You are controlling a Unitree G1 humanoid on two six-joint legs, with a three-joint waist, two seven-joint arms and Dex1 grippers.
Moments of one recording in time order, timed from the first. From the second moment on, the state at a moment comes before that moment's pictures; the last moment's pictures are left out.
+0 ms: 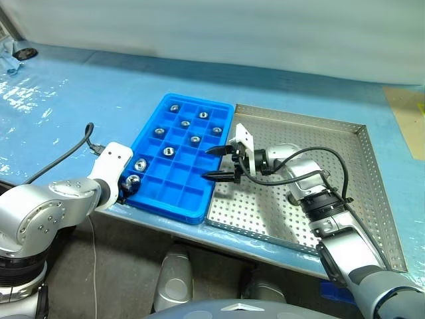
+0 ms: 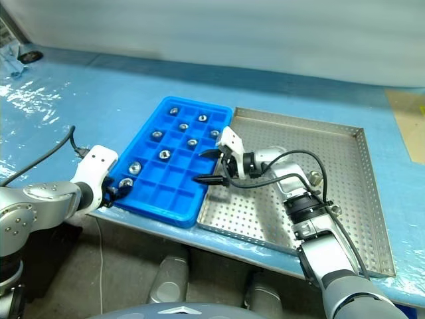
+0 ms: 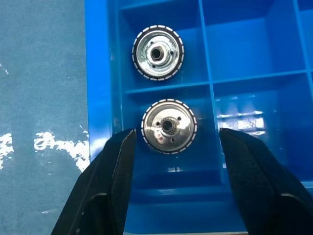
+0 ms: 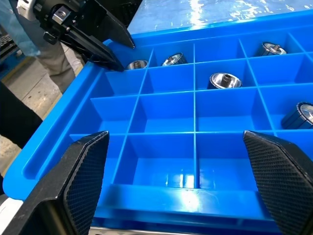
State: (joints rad) left arm -0.29 0.76 0.19 -0.64 -0.88 1.60 0.09; right arm -0.68 -0.35 0.26 0.27 0.26 0.40 1.17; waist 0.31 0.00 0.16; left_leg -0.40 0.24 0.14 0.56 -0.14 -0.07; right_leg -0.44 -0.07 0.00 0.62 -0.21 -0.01
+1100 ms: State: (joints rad) left arm -0.28 0.67 0.19 -0.59 -0.80 1.59 0.11; right arm -0.68 -0.36 0.26 0.27 0.25 0.40 1.18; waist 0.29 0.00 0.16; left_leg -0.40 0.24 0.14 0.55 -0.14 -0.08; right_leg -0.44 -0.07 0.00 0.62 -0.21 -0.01
